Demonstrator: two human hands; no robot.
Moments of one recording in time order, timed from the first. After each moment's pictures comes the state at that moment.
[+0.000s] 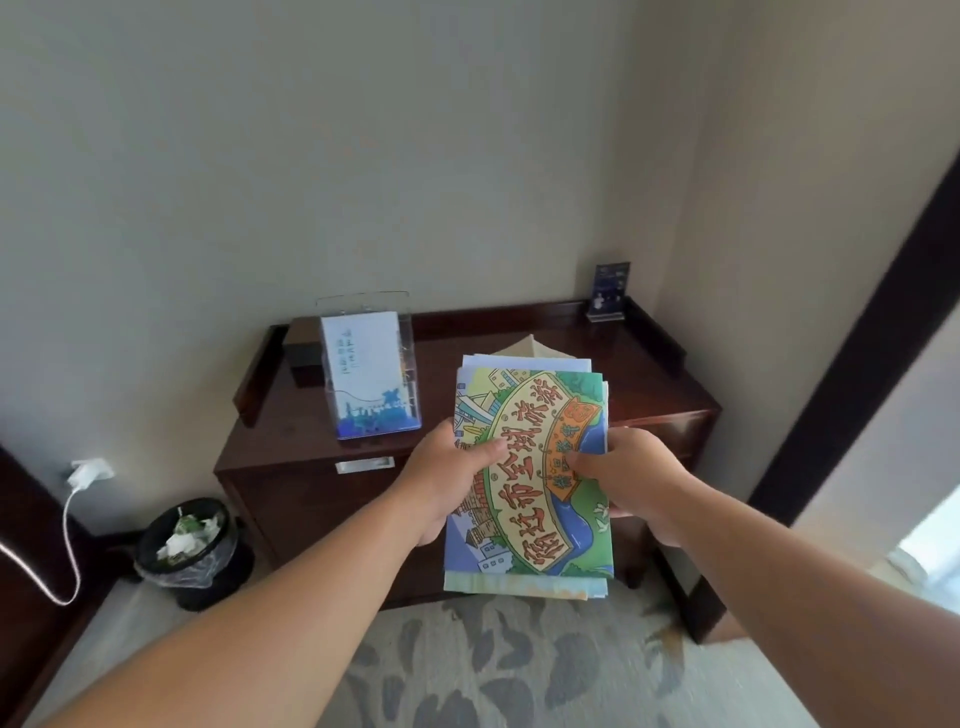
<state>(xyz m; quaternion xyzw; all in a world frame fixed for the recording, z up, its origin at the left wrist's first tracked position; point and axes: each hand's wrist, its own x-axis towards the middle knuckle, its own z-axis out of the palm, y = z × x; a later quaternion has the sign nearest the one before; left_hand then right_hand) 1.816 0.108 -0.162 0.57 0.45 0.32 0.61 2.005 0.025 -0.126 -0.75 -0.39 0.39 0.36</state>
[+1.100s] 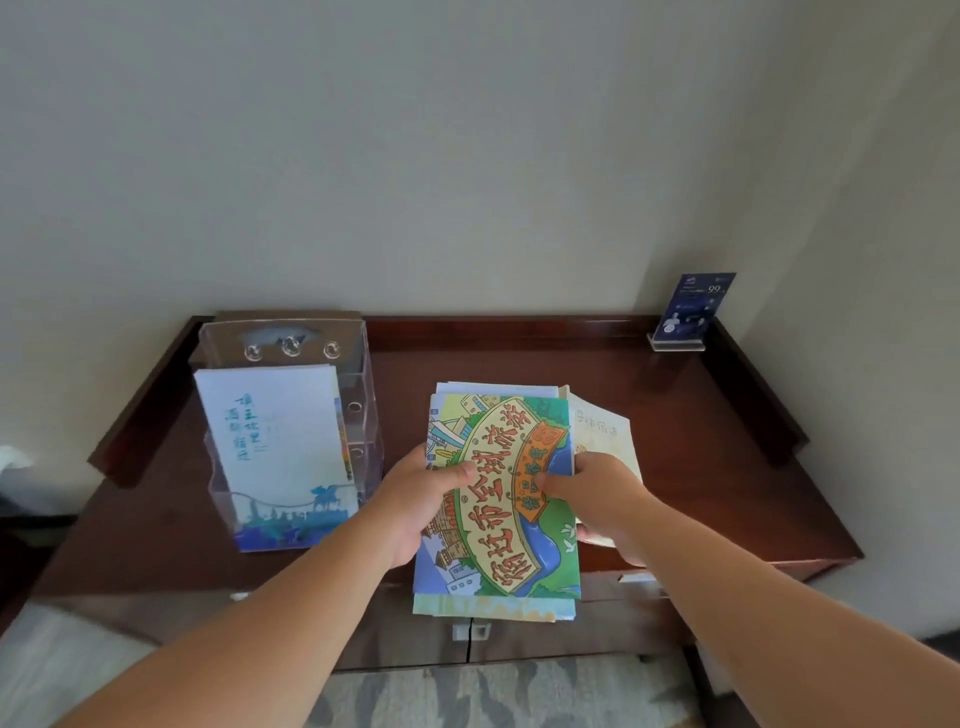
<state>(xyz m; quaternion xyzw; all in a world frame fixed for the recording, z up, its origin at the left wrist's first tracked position) 1.905 0.403 -0.254 0.42 0.54 0.31 0.66 2.104 0.357 -0.226 -0.74 -0.37 0.49 0.28</state>
